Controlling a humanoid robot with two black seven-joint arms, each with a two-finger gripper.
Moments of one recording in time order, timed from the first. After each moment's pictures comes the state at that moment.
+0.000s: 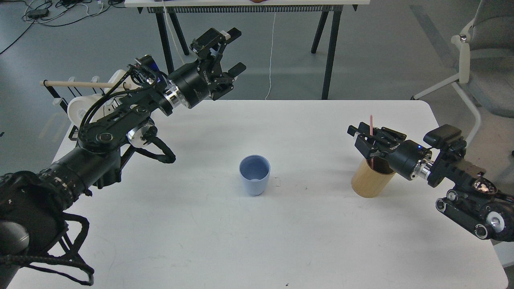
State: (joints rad) left arm -0.94 0.14 -0.59 -0.60 0.66 -0.49 -0.49; right arm 0.63 -0.56 0.38 0.89 -1.63 -0.33 0.49
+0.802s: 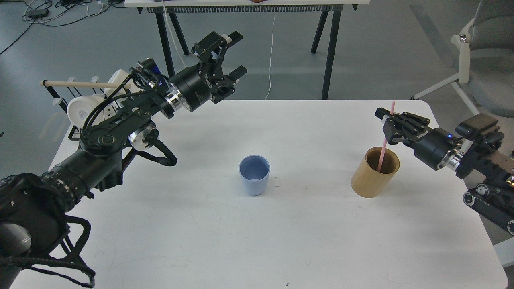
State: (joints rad) left arm -0.93 0.13 -0.59 -0.60 0.66 -0.49 -0.49; right arm 0.63 -0.76 0.47 1.07 -1.60 -0.37 0.49
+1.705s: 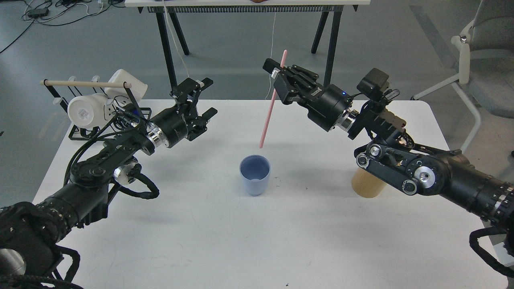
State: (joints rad) left arm -0.77 0.15 -0.59 -0.47 0.66 -0.49 -0.49; right arm 0.91 -0.23 0.35 0.98 -1.54 -0.40 0.49
